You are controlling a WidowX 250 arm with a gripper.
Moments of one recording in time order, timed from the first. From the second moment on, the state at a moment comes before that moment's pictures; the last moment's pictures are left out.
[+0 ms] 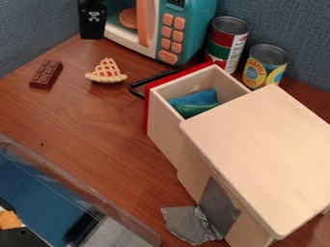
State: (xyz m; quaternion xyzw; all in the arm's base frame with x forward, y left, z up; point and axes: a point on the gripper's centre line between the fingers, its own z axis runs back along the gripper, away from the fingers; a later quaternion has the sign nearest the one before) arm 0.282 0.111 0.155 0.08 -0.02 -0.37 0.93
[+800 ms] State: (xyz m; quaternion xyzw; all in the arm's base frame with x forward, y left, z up) arm 0.324 0.113 0.093 0.08 -0.01 -0.58 0.81
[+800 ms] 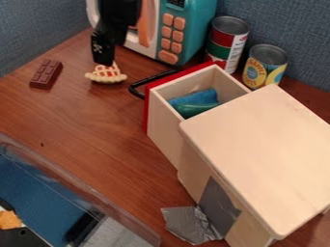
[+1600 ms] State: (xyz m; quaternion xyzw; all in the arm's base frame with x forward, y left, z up) arm 0.360 0.111 0.065 0.13 0.05 -0.74 0.66
